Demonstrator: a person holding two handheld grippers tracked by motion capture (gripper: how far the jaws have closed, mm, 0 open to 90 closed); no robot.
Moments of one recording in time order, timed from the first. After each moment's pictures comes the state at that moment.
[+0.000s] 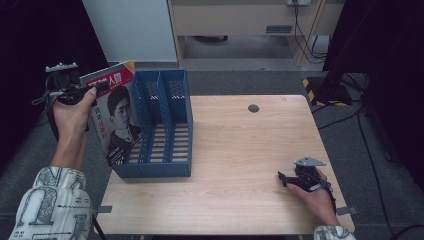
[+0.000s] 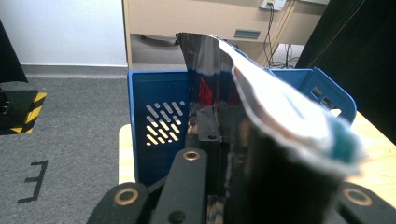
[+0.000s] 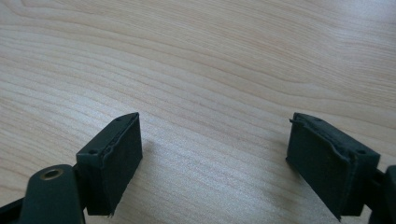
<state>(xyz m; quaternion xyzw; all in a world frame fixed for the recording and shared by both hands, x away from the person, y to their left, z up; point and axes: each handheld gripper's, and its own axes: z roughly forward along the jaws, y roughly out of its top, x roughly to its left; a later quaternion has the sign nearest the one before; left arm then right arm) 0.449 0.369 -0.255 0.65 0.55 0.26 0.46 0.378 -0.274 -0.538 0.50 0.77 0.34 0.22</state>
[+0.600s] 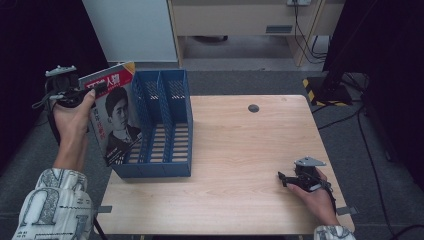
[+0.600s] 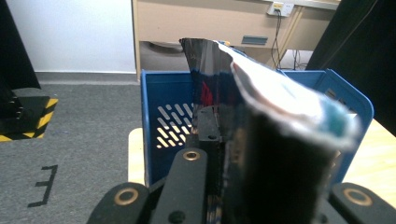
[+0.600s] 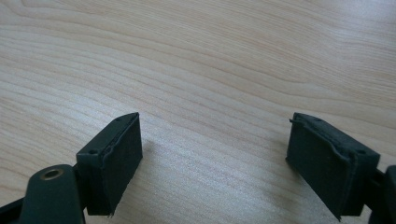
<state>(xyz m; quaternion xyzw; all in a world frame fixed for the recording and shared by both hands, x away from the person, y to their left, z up) 0.446 0.373 -0.261 0.63 0.55 0.28 0.46 0.377 -0.274 -0.538 0.50 0.77 0.34 0.22</state>
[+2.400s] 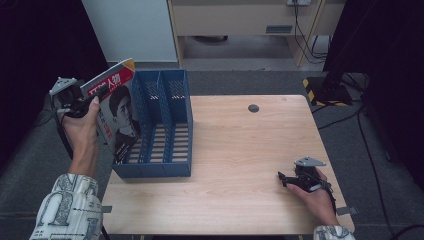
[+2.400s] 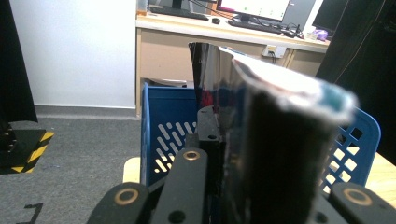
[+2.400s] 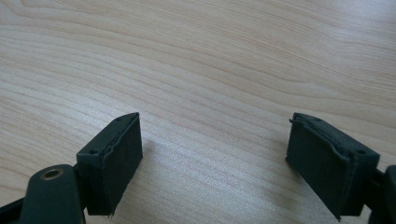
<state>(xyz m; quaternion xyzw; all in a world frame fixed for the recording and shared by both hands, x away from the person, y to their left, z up) 0.440 0.371 -0.298 0.58 0.53 0.33 0.52 0.377 -0.274 -0.538 0.50 0.77 0.34 0.22</state>
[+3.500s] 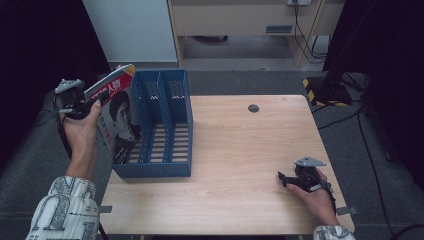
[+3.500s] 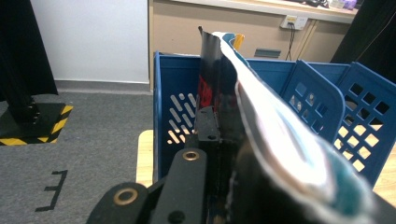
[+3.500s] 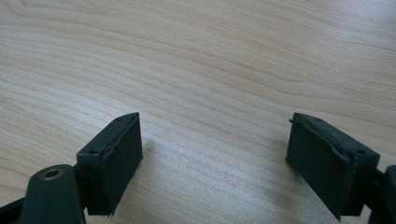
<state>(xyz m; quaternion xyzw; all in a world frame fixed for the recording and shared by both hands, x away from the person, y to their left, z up) 0.440 0.368 -0.299 0.61 0.56 0.31 0.47 0.377 -0.274 -0.538 0.50 0.77 0.34 0.22</state>
